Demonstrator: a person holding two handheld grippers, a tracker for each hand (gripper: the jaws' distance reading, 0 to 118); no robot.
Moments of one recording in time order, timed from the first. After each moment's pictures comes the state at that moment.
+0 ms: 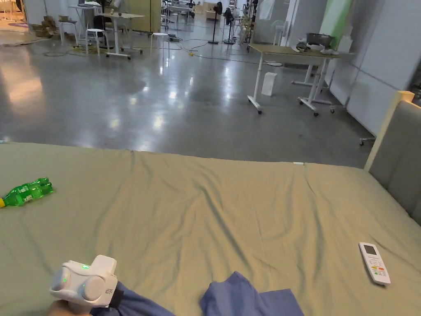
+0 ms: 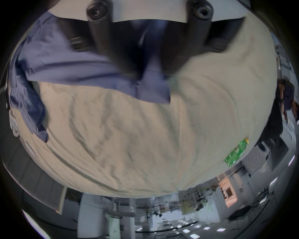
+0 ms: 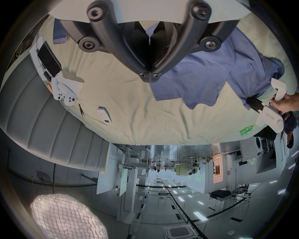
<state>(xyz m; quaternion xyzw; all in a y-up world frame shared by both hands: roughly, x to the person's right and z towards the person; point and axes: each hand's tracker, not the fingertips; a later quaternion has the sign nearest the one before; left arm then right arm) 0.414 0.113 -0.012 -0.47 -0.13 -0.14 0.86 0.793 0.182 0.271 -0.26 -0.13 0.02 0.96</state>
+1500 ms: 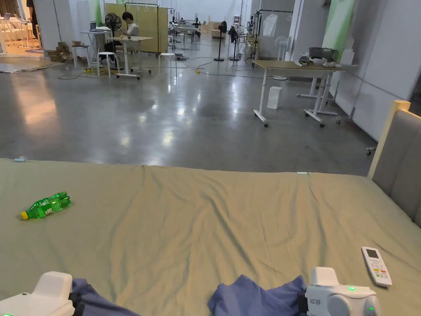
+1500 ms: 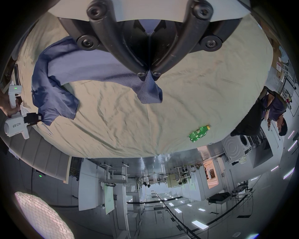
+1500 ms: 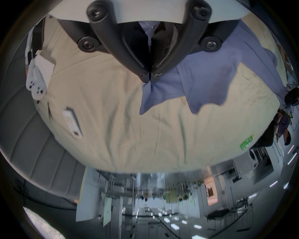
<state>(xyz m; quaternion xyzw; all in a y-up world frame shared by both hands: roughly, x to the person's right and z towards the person) 0.316 0.226 0.123 -0.34 -0.09 -0.09 0.93 0.839 0.189 0.140 -0.38 -0.05 -0.01 0.92</state>
